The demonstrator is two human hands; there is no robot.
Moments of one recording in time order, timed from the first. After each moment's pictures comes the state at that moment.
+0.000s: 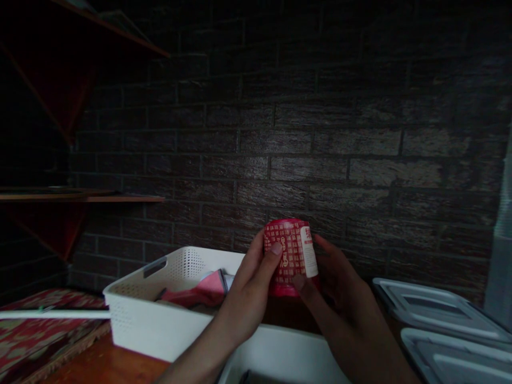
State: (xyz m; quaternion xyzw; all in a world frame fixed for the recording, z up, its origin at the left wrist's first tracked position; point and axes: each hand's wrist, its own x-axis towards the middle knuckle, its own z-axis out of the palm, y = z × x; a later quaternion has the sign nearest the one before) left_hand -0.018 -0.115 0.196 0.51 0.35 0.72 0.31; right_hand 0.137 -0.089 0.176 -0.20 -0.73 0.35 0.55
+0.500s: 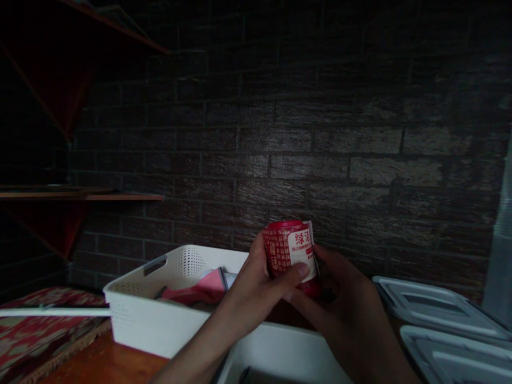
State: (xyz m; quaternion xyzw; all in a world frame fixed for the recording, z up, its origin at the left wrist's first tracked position) left_hand -0.022 -0.114 0.202 0.62 0.31 0.63 0.36; right_hand 0.135 -0.088 0.182 -0.28 -0.75 0.24 0.55
